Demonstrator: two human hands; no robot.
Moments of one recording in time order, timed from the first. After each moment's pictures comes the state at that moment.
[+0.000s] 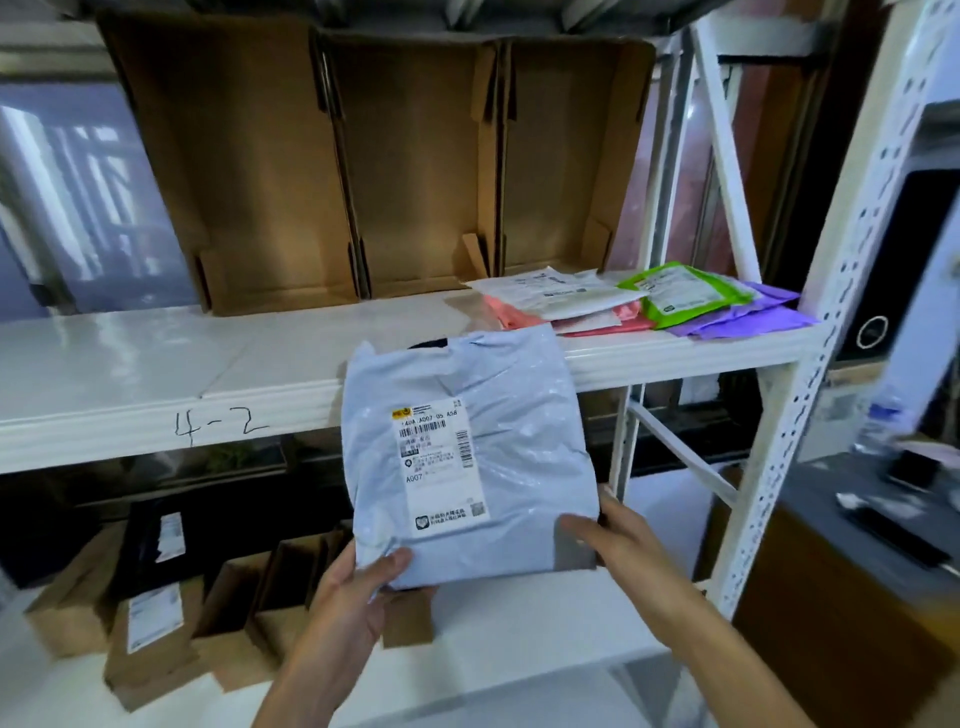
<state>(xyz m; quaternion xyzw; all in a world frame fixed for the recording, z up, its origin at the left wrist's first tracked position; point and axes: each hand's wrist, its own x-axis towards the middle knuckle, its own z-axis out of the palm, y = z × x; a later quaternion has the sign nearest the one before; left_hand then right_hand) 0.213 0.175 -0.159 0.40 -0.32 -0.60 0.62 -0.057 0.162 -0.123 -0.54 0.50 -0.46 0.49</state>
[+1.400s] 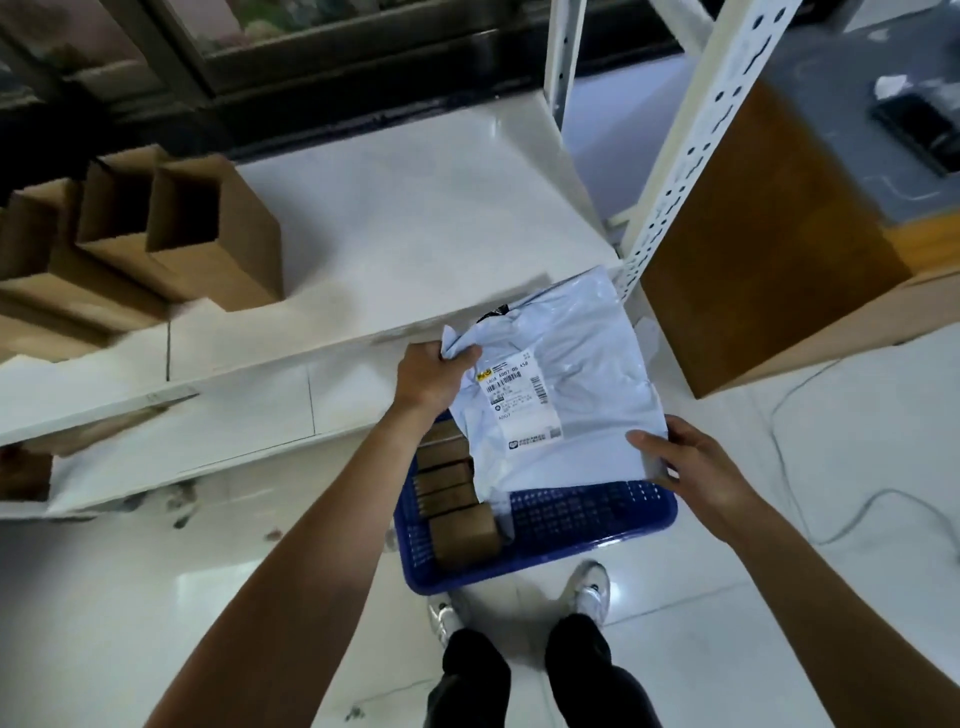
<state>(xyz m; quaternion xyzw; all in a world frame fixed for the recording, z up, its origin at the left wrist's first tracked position) -0.027 0.129 -0.464 0.71 -0.43 -0.49 0.27 -0.324 0.244 -0.473 -0.24 0.67 -0.31 0.63</state>
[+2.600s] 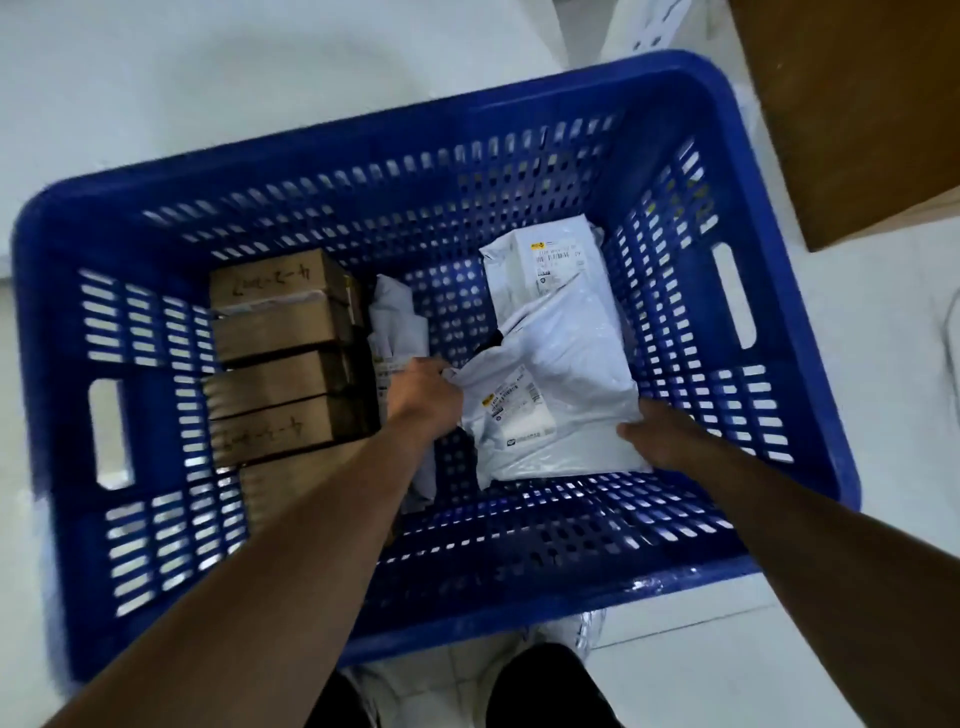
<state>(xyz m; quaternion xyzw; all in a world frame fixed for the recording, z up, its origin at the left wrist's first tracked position) -0.135 0.192 -1.079 0.78 -0.45 -0.43 0.00 -0.411 0.226 -1.084 -0.42 0.73 0.15 0.51</state>
